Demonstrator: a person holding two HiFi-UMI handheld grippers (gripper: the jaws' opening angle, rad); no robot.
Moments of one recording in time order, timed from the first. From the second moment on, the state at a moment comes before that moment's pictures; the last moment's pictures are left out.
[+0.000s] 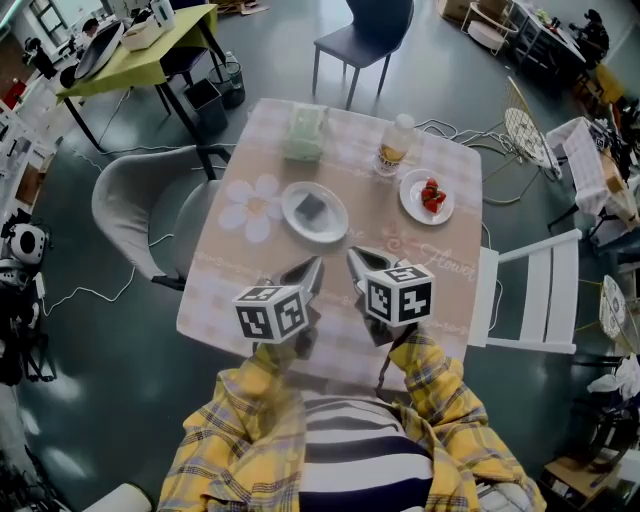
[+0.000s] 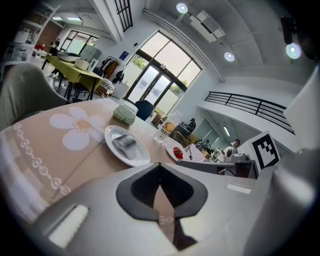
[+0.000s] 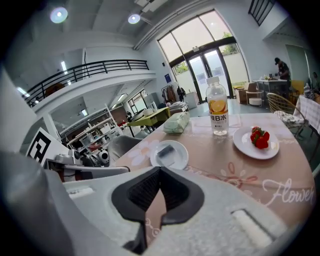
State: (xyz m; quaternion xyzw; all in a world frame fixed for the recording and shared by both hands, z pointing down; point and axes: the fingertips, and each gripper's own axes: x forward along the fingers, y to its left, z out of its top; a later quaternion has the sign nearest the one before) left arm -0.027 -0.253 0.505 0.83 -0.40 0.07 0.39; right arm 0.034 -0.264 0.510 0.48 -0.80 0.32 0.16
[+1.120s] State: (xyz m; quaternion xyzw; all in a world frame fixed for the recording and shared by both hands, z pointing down) left arm 0.007 -0.149 0.513 0.84 -0.39 0.10 0.37; right arm 0.084 -0.147 0.518 0.45 -0.81 0.33 0.17
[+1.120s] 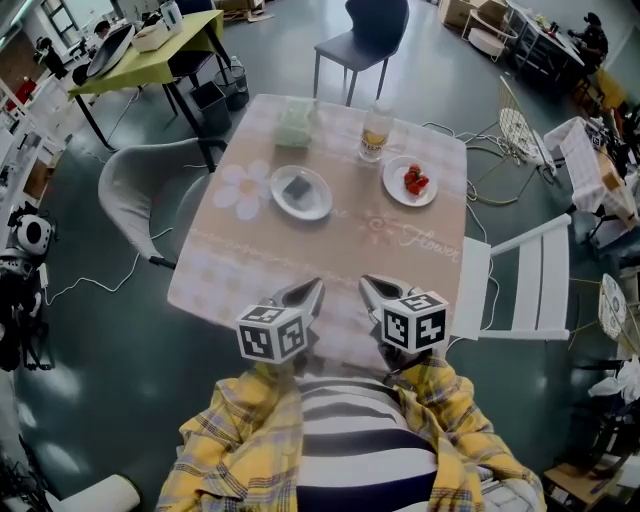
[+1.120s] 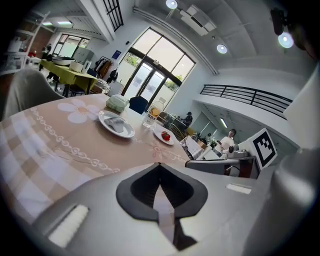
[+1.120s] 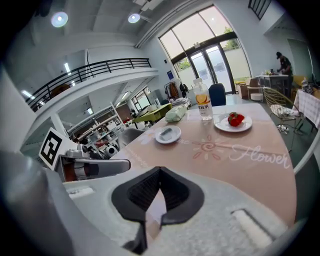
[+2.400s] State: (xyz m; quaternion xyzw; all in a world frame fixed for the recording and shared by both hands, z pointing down) left arm -0.006 -0.123 0.529 0.84 -0.41 0.11 0.34; right arm 0.090 -0.107 0.536 0.44 -0.82 0.34 0.15
